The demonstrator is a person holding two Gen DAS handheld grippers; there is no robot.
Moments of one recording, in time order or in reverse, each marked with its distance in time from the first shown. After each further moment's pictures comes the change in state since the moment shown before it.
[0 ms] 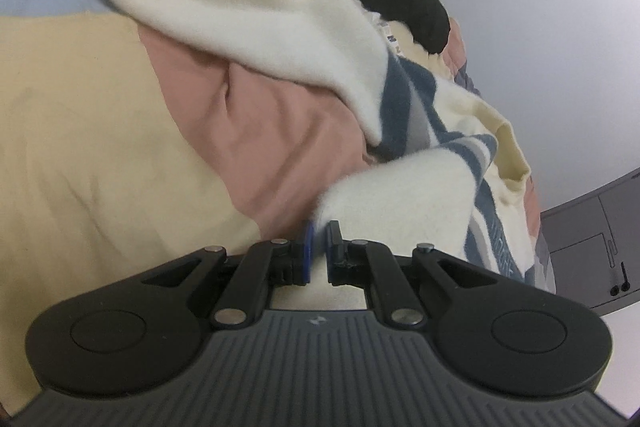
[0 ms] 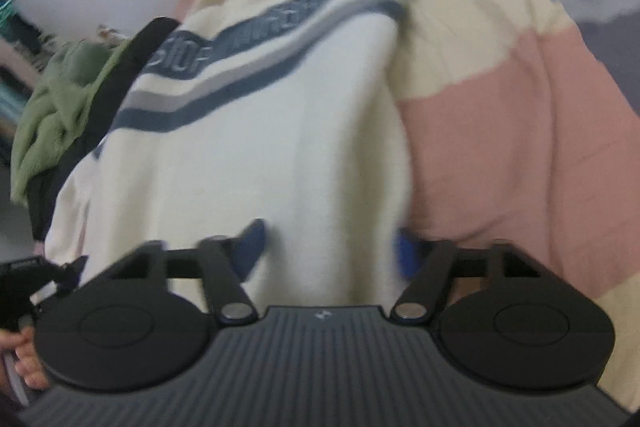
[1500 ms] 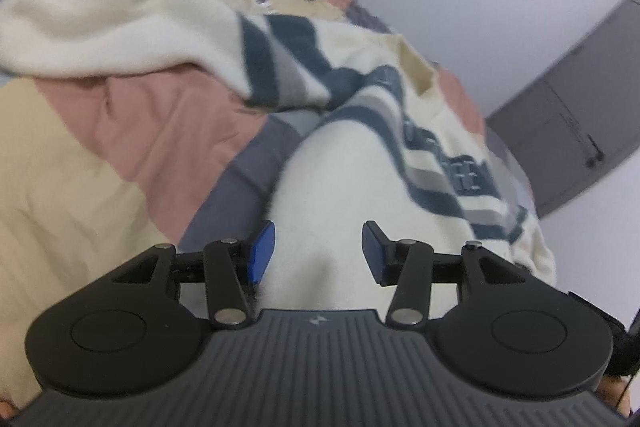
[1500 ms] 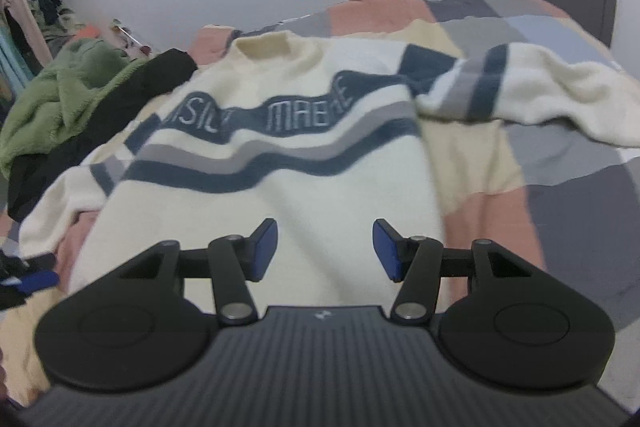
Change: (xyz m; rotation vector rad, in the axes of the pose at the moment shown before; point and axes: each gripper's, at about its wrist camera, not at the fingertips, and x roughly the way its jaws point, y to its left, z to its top) left arm -0.031 -0.059 -0.025 0.324 0.107 -0.123; right arm -0.059 0.017 0.044 -0.221 -0.166 -0.093
